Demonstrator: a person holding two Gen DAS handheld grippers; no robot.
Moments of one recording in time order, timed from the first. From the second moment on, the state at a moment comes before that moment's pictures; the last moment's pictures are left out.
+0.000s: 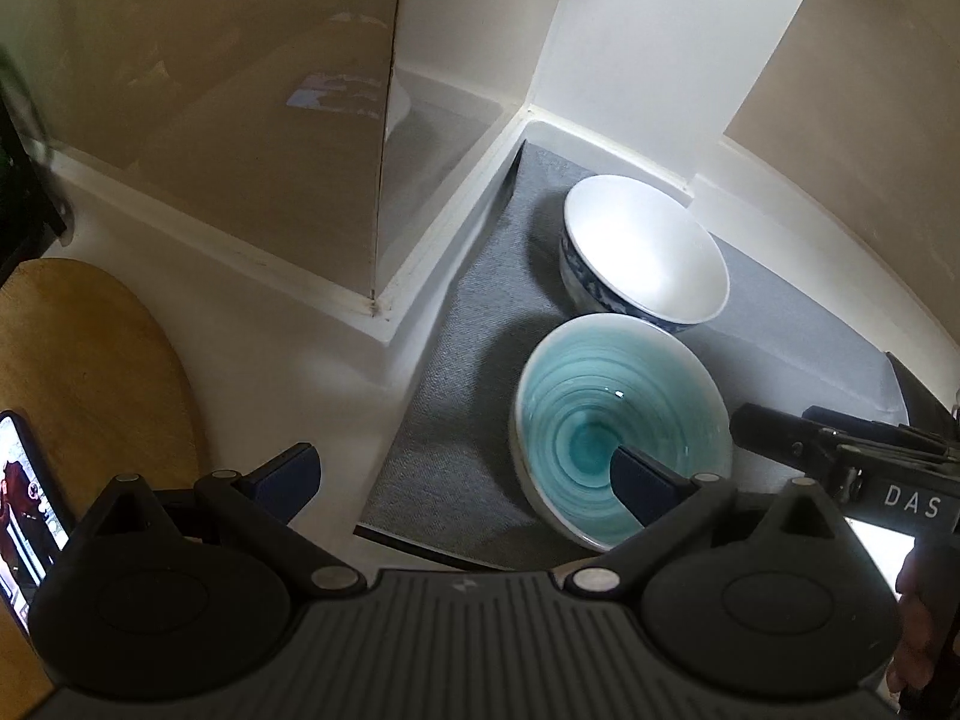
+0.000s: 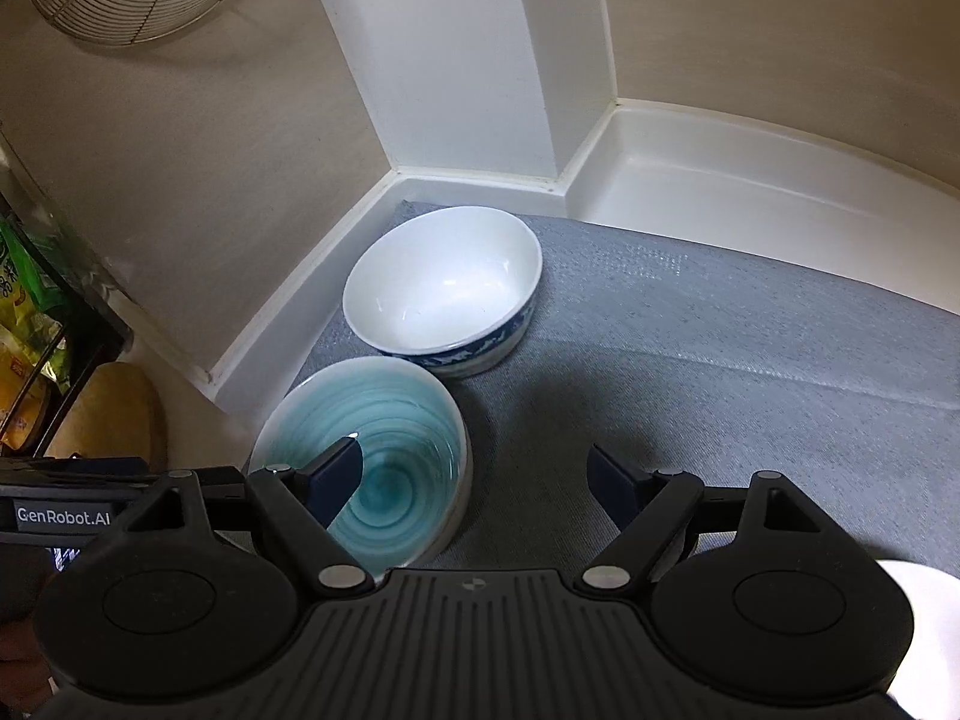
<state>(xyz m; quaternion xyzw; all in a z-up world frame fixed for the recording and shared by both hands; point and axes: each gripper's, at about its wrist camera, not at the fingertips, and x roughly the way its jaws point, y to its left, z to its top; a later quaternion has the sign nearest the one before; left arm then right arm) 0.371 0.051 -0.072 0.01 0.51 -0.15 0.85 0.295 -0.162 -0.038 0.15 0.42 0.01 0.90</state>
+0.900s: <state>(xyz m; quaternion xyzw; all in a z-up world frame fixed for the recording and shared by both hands) 0.400 0.011 -0.117 0.04 0.56 -0.21 0.80 0.332 -0.155 -0.088 0.16 0.48 0.03 0.86</state>
